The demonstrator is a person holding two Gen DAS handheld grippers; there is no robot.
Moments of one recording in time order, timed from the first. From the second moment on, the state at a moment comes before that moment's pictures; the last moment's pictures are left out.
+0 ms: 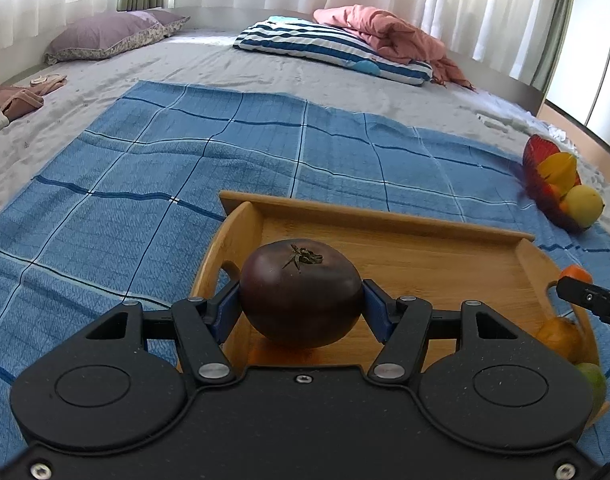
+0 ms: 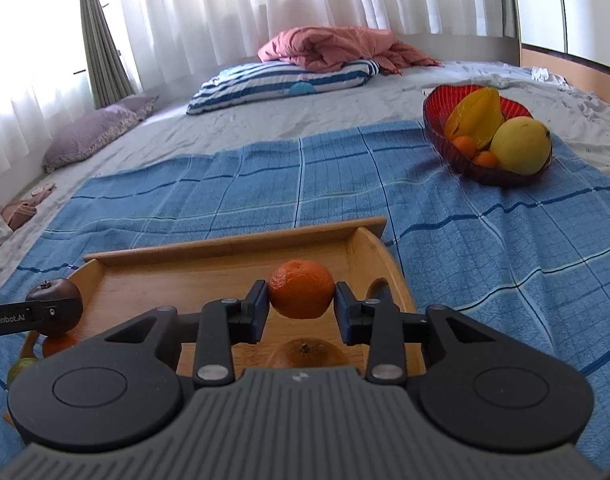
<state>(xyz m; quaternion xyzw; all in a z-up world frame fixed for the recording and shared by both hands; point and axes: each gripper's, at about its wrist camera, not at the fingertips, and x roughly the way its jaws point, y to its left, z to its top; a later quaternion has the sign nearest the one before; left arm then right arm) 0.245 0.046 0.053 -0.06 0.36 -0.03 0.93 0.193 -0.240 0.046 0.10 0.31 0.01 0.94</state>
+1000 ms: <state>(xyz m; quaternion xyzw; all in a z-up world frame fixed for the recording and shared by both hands) 0.277 0.049 0.038 -0.07 0.40 -0.02 0.91 0.238 -0.233 0.021 0.07 0.42 -0.01 0.91</state>
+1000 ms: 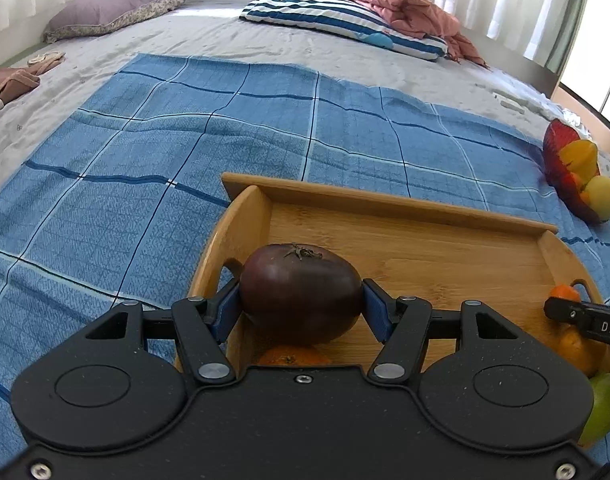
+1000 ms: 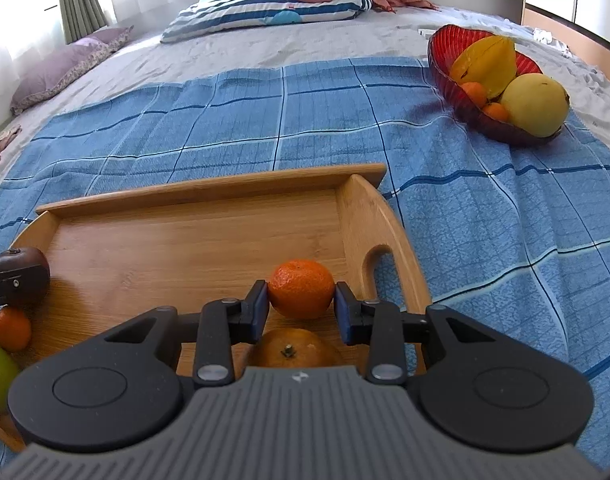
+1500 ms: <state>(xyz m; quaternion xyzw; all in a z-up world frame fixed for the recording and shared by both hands) 0.276 0.044 0.037 -0.05 0.40 -0.02 0.92 0.239 -0.234 0.020 0.07 0.42 -0.01 0.91</state>
